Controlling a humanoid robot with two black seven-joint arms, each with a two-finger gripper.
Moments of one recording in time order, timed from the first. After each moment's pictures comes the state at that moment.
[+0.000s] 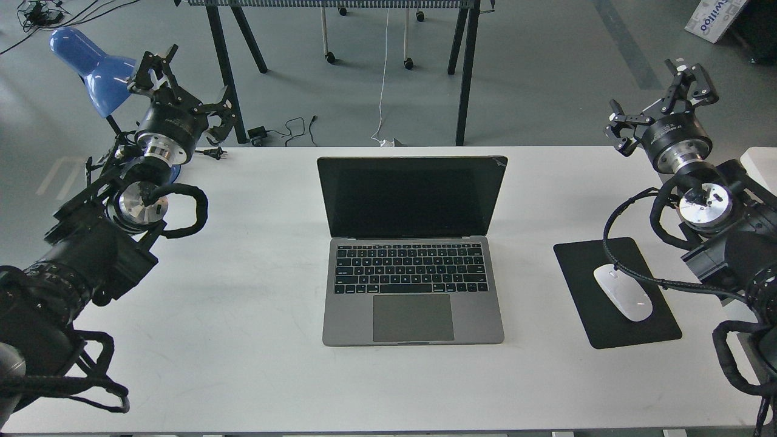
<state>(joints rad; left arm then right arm) -0.92 0.19 -0.67 -0.29 -0.20 -0.49 -0.35 0.95 -0.25 0.58 0.14 0.33 0.49 0.23</state>
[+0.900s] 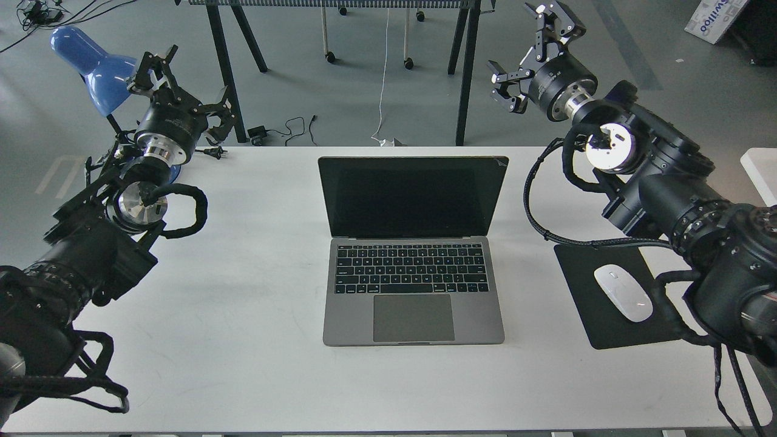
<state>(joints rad) -0.92 0.19 -0.67 -0.29 -0.20 -0.49 -0.34 1.19 -0.01 0.28 0.14 0.32 0.49 0.16</state>
